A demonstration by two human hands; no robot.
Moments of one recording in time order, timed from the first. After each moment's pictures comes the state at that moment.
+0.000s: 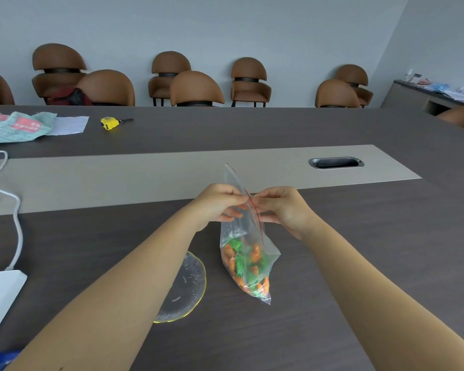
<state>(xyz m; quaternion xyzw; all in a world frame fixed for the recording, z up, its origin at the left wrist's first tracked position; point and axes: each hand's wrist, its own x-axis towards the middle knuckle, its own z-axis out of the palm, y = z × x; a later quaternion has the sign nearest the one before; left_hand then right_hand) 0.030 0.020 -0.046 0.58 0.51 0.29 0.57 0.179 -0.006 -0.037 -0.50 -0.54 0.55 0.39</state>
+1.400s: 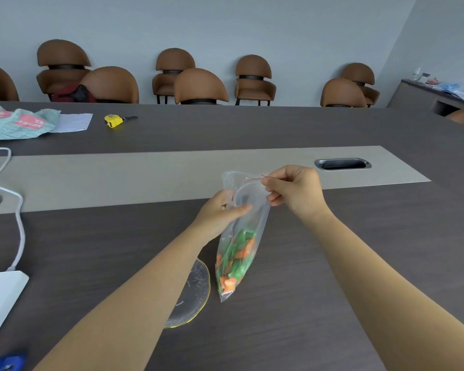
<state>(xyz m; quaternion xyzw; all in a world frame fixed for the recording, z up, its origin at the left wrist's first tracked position) 0.025 0.027 -0.083 0.57 0.53 0.37 0.51 0.174 0.014 -0.022 -0.54 -0.57 0.37 0.49</state>
